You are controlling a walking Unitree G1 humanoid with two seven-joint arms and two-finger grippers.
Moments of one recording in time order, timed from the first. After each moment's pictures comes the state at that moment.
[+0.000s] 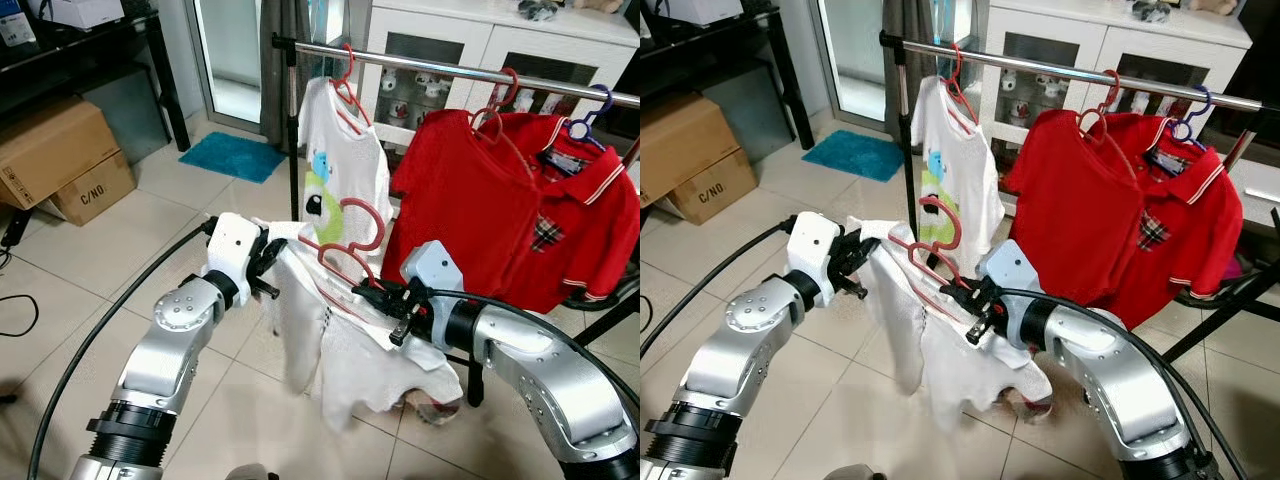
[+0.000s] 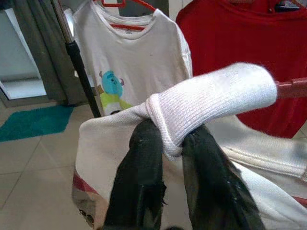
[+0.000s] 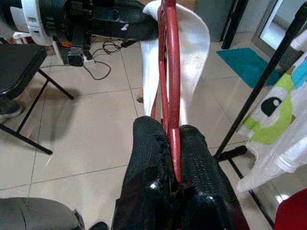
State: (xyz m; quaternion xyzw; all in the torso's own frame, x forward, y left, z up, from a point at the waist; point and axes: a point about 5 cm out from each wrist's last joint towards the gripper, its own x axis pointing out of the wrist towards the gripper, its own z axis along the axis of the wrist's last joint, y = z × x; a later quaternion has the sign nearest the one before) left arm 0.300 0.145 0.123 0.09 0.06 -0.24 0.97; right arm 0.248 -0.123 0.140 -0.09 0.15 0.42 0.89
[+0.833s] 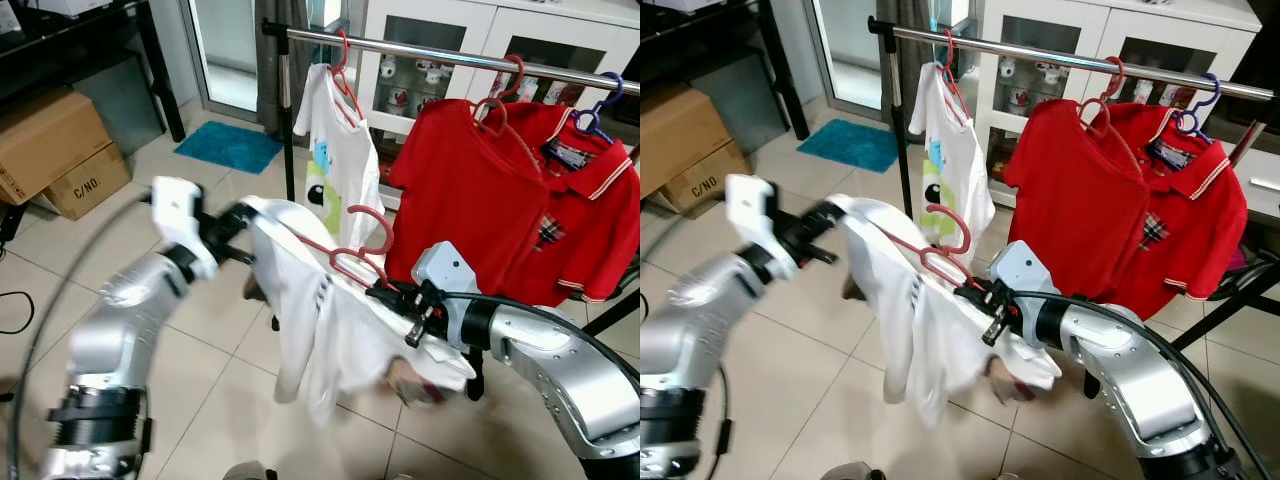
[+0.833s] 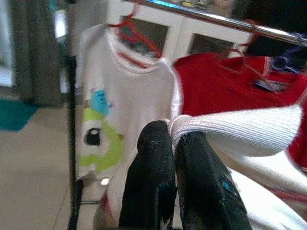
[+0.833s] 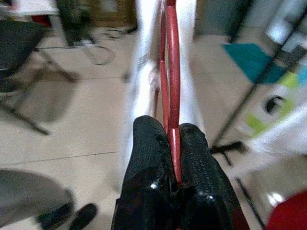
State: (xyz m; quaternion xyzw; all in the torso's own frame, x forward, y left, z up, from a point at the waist) left arm 0.312 0.197 0.164 -0.07 0.05 -0.21 0.97; right arm 0.242 -0.140 0.141 -0.13 0.15 0.45 0.87
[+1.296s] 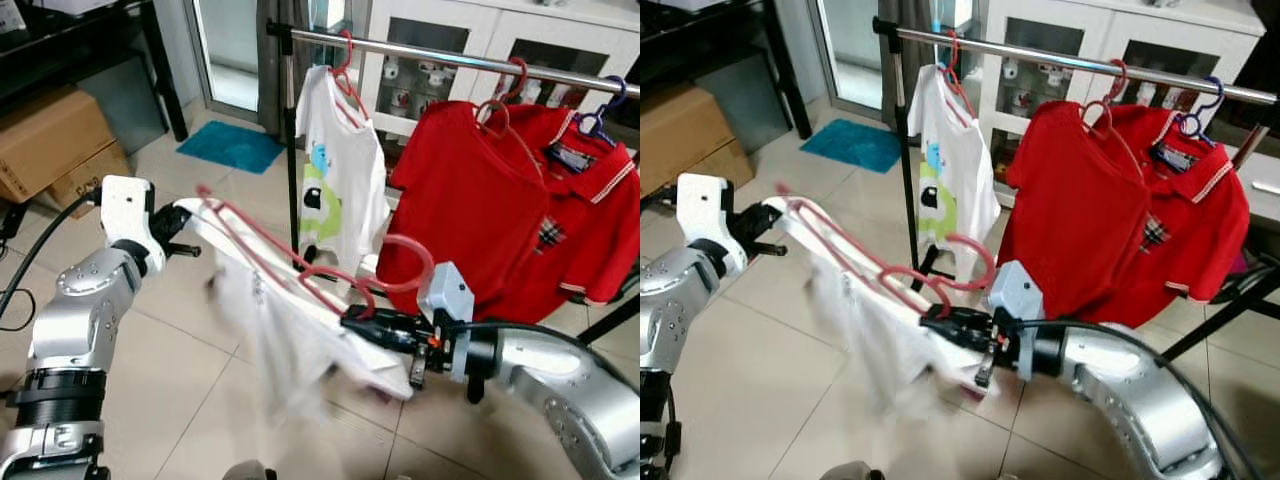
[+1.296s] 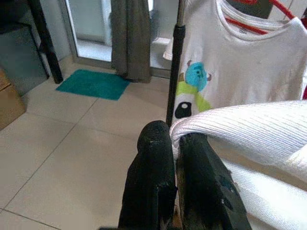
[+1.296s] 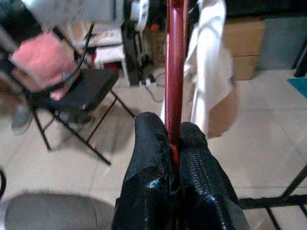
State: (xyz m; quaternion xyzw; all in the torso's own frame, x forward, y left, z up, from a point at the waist) left arm 0.320 0.244 0.155 0.01 0.09 -0.07 0.99; right arm 0.218 -0.119 0.150 -0.01 0.10 0.54 0.83
